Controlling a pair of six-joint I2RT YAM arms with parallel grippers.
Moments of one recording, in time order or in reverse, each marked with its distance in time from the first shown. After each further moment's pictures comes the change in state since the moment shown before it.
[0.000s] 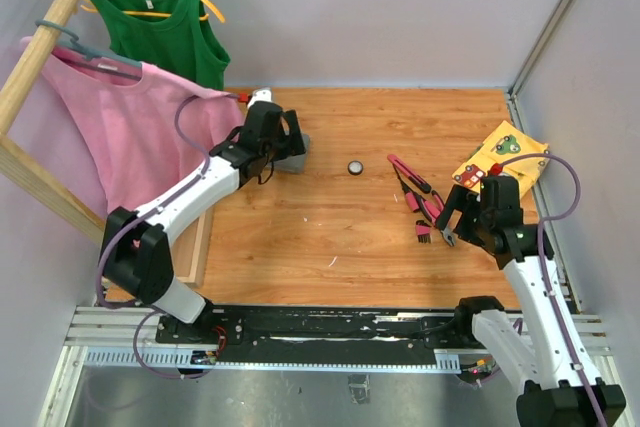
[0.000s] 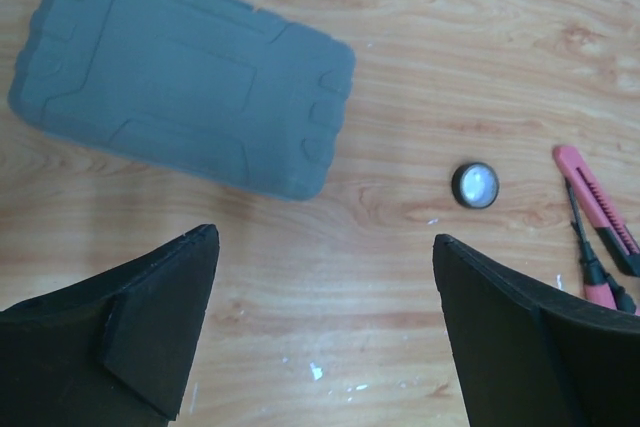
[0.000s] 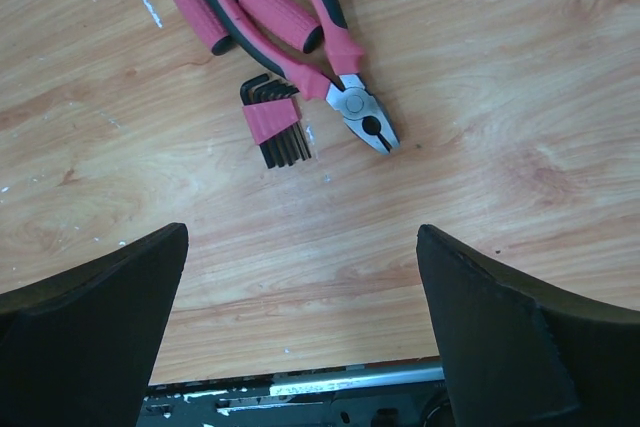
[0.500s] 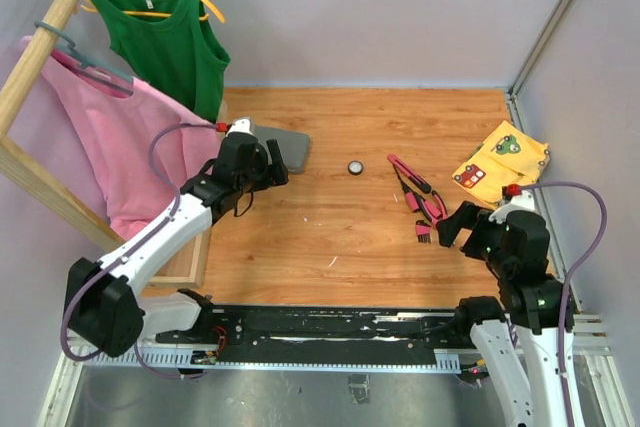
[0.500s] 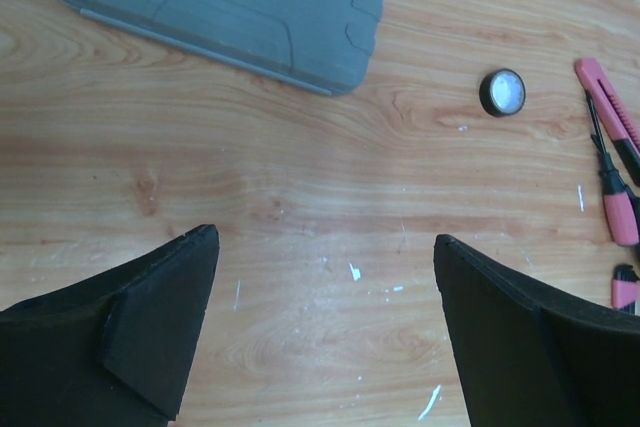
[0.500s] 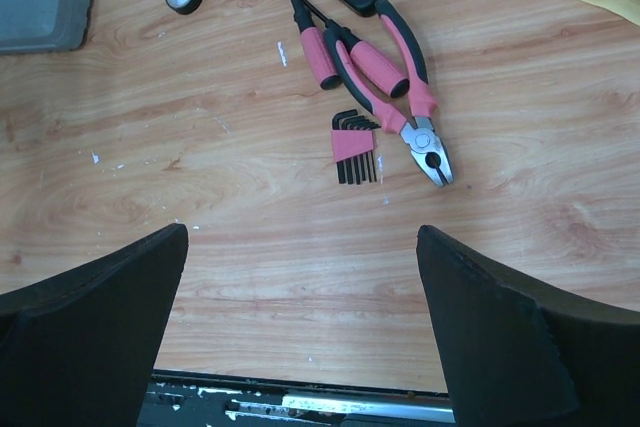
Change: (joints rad) left arm 0.008 -0.295 -0.258 -0.053 0.063 -0.008; right arm 0.000 -0.381 -0.032 -0.008 -0.122 -0.063
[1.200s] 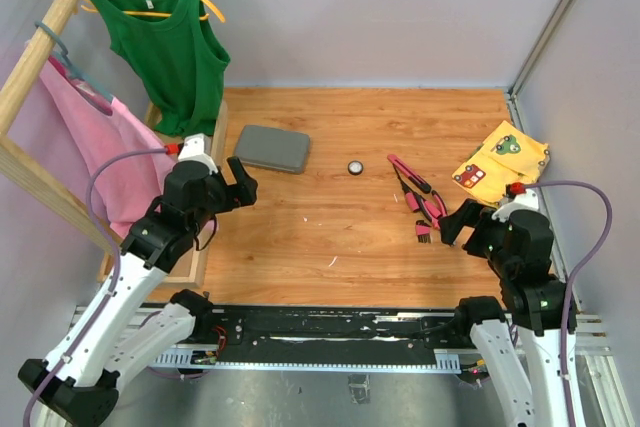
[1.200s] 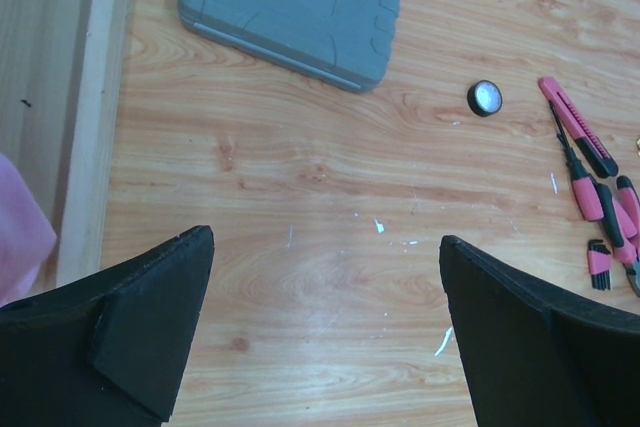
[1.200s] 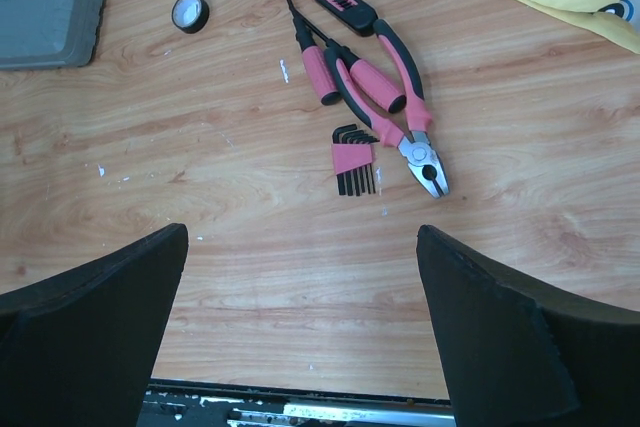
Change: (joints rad) left arm 0.025 -0.444 -0.028 -0.268 -0.068 0.038; right arm 0.000 0.029 0.033 0.008 0.029 0.000
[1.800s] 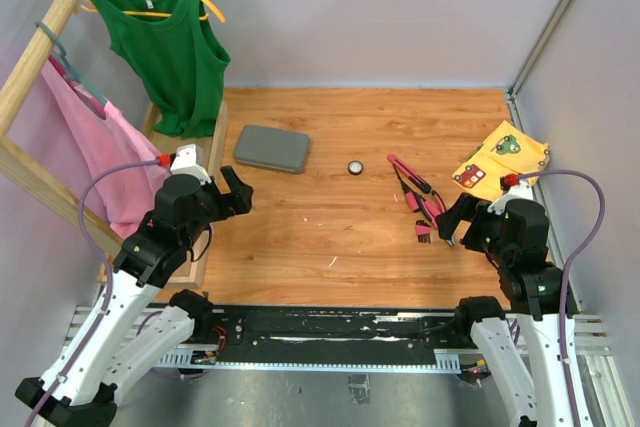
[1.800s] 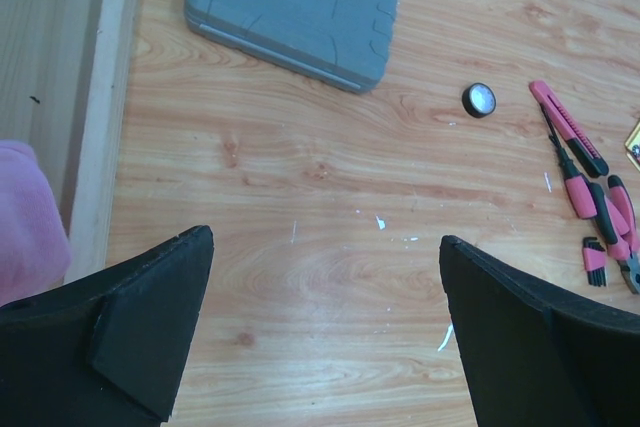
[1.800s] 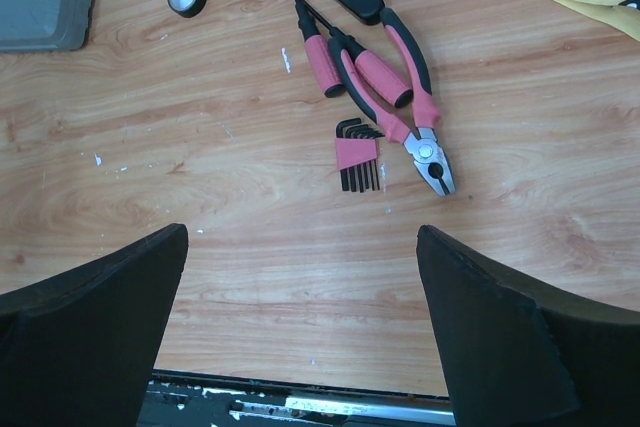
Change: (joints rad) left arm 0.000 -0.097 -0.059 0.003 0.008 0.006; right arm 0.000 0.069 0.014 0.009 -0.037 -0.013
